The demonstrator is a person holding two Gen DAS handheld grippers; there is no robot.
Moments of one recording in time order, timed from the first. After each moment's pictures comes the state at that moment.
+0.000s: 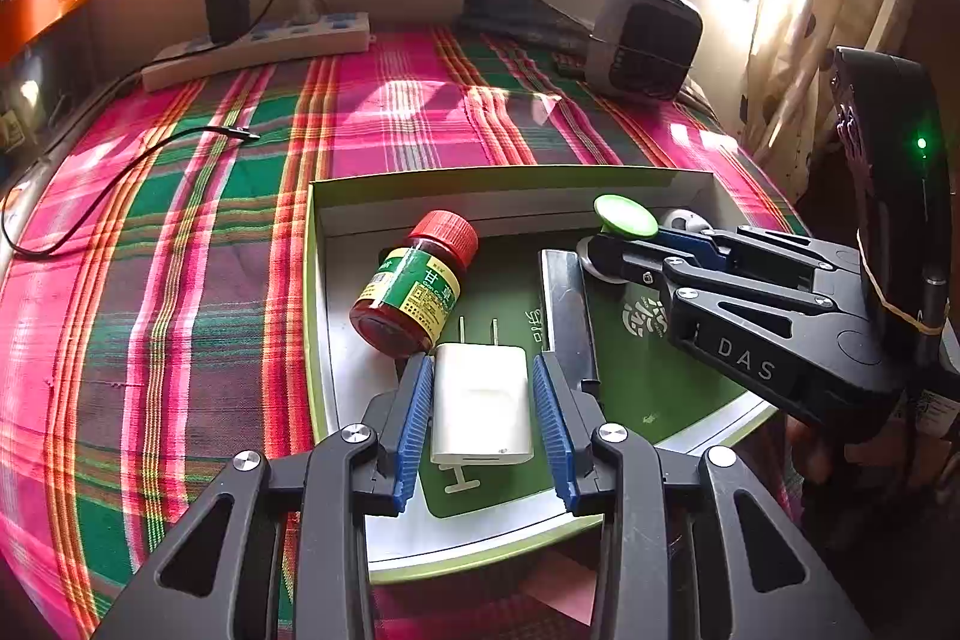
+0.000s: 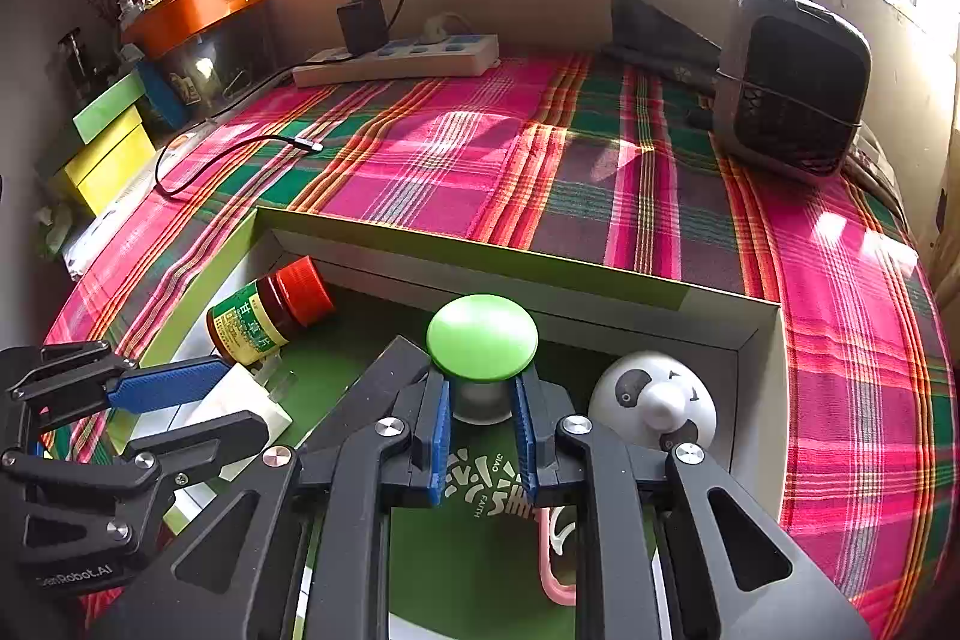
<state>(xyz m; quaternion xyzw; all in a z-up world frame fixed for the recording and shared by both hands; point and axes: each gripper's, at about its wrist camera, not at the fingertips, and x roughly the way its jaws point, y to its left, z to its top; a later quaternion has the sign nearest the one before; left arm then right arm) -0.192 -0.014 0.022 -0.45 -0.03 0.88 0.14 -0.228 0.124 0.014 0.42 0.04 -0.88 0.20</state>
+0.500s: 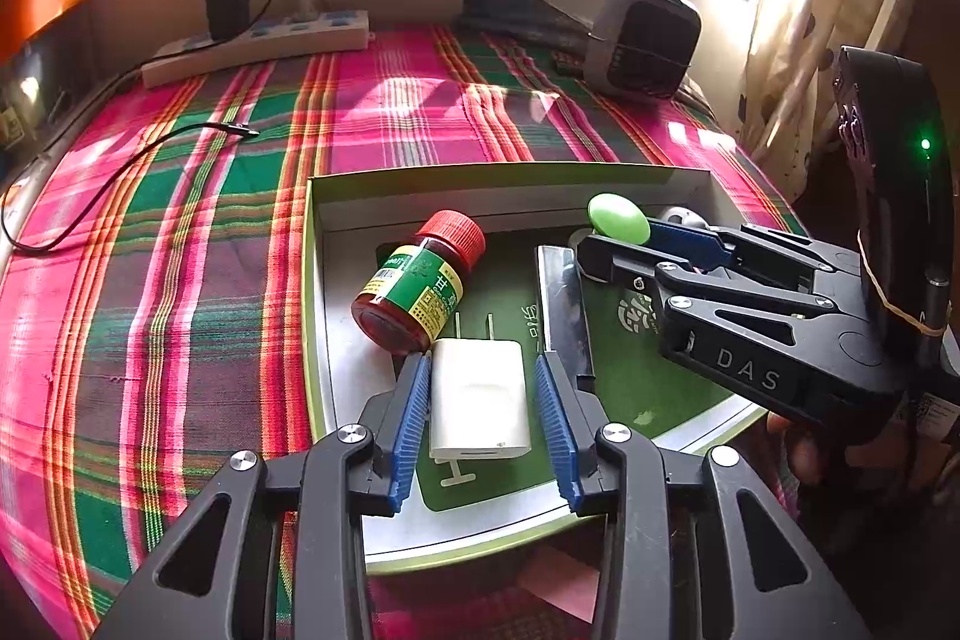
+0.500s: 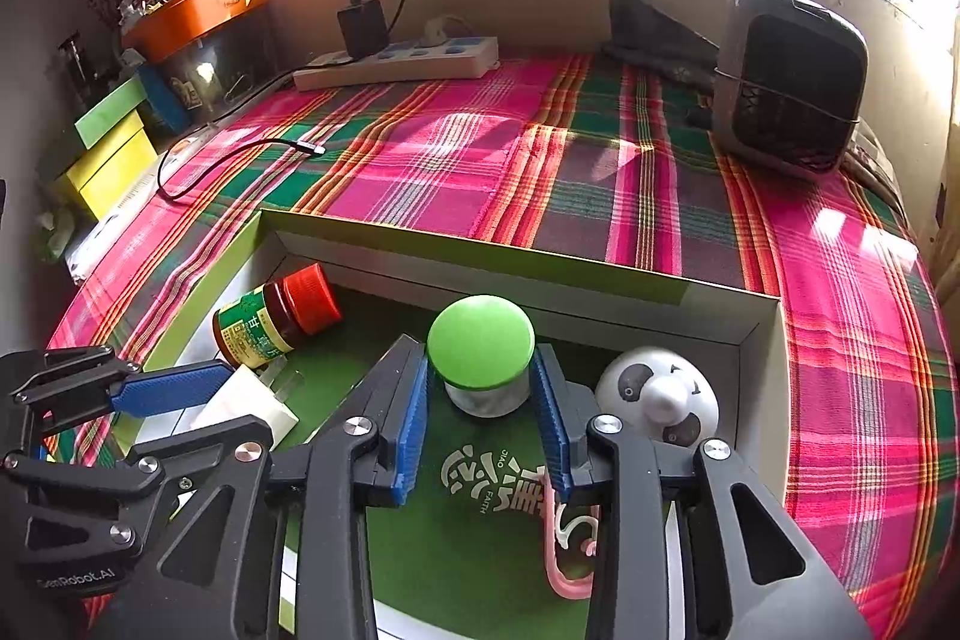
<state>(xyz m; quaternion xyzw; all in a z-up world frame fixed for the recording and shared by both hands) -0.190 -0.015 0.021 -0.45 -0.03 0.88 0.15 -0.226 0.123 0.015 0.42 0.04 -0.88 0.21</state>
